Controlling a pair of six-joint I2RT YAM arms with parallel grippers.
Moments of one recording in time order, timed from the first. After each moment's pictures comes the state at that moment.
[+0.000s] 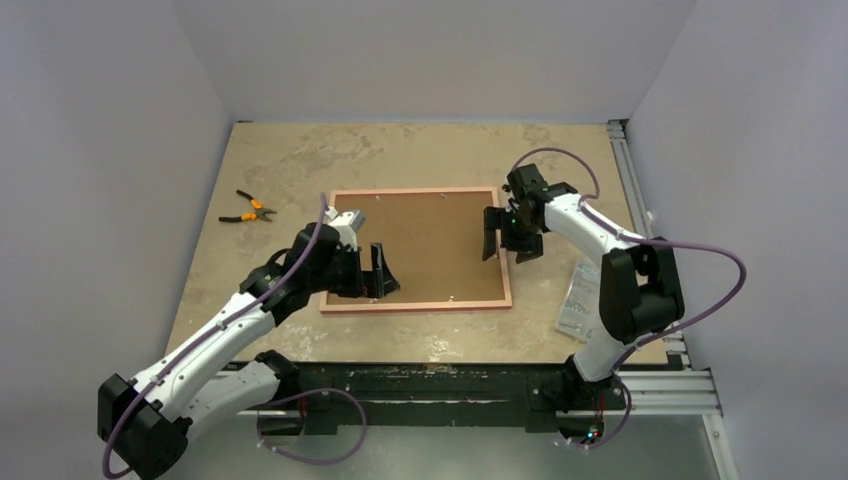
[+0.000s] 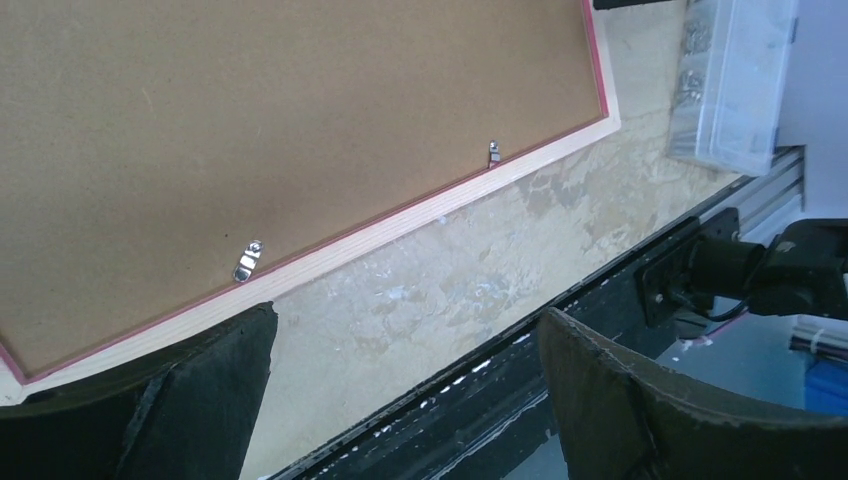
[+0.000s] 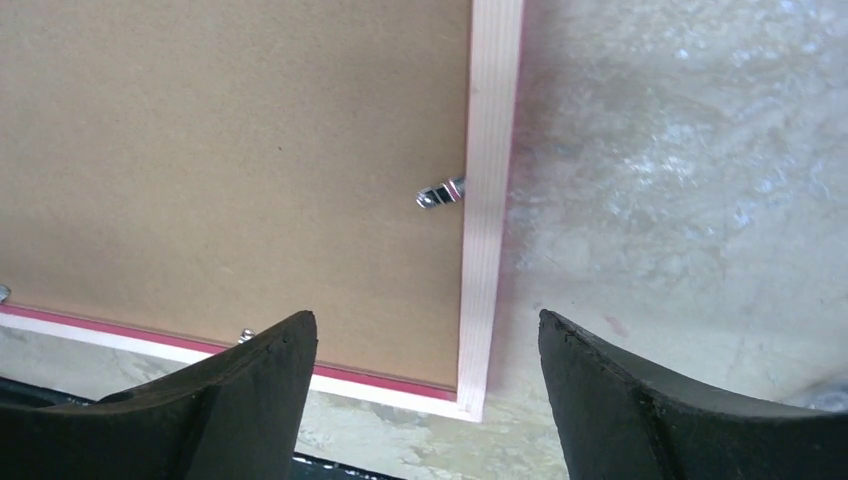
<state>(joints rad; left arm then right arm) -0.58 0.90 0.71 -0.52 0.23 -0.59 0.32 1.68 1.18 -0.78 -0.14 0.36</state>
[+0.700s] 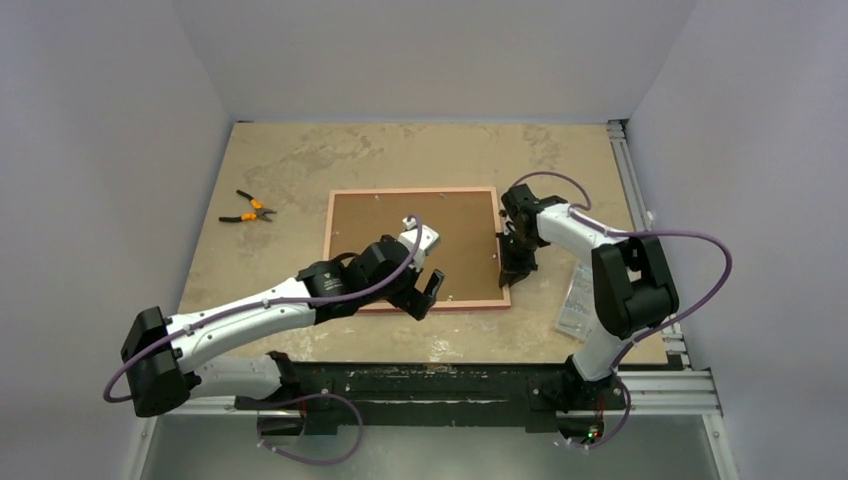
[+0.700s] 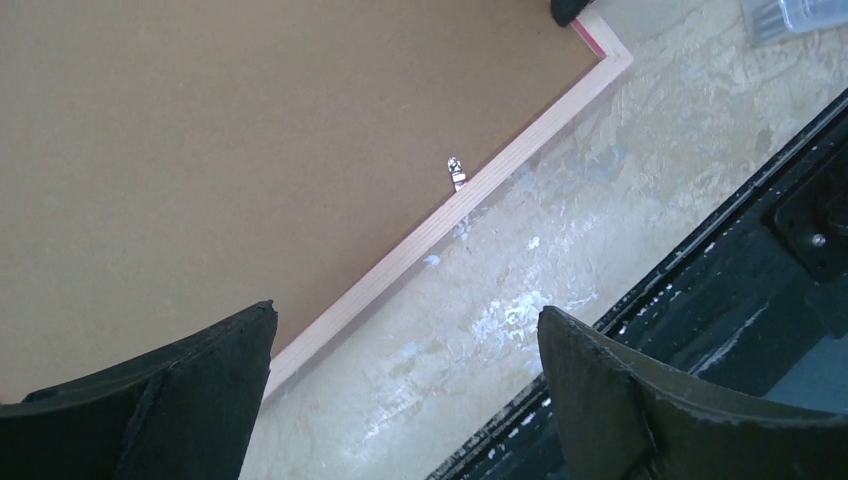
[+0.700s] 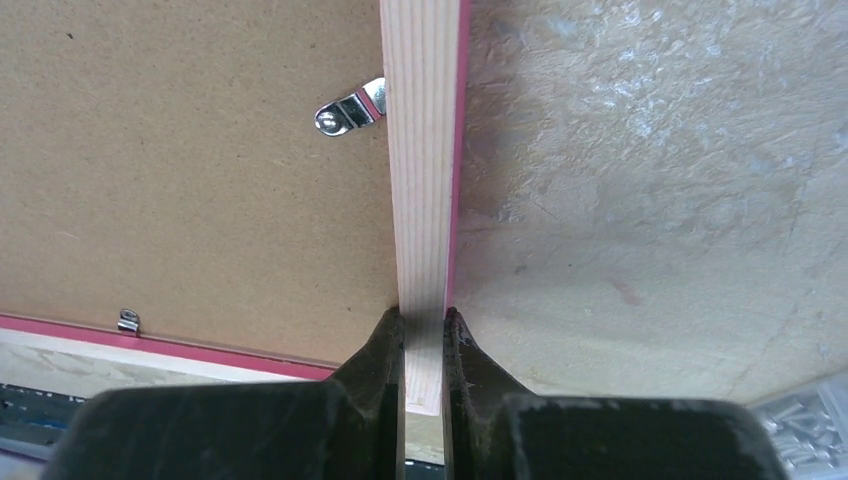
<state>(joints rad) -1.00 1.17 0.90 -0.47 -0.14 -0.34 0.35 1.70 1.06 -0.81 -0.13 0.35</state>
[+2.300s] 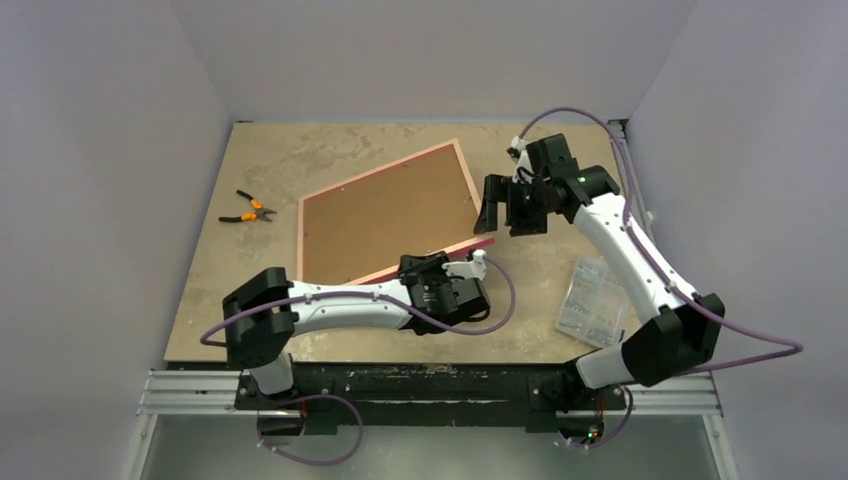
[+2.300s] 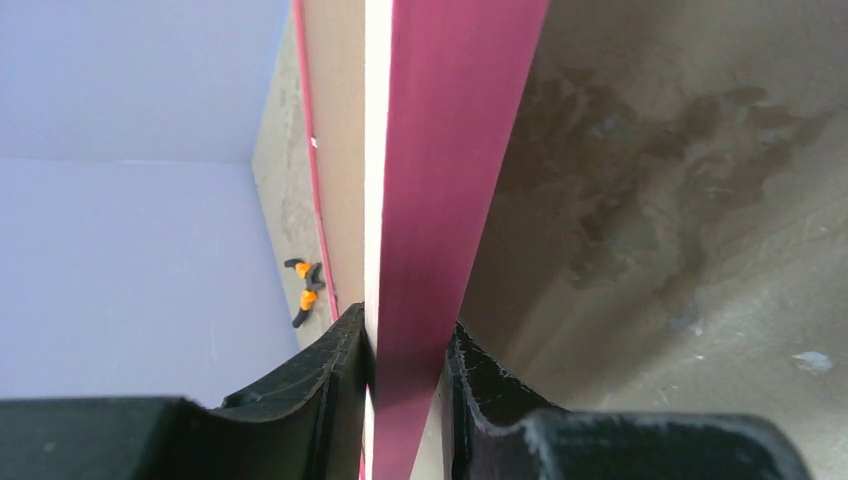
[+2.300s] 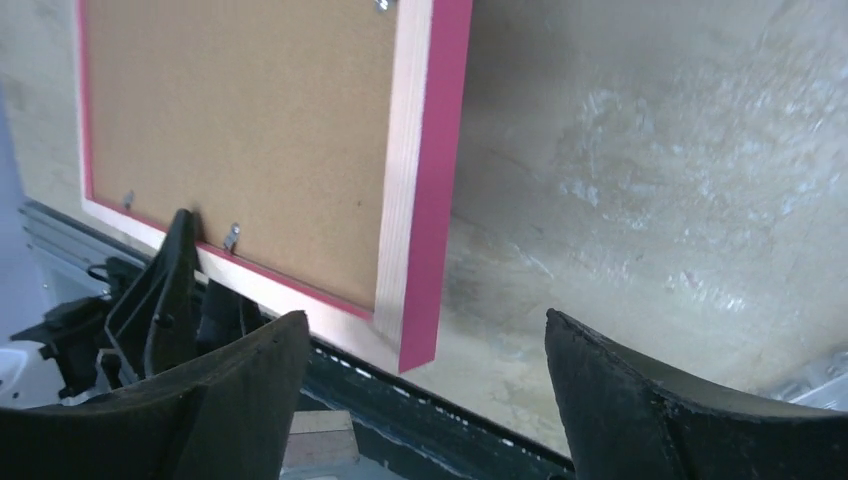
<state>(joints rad) -1.27 1.72 1.19 -0.67 -1.07 -0.02 0.35 1.45 1.39 -0.99 -0.28 0.37</state>
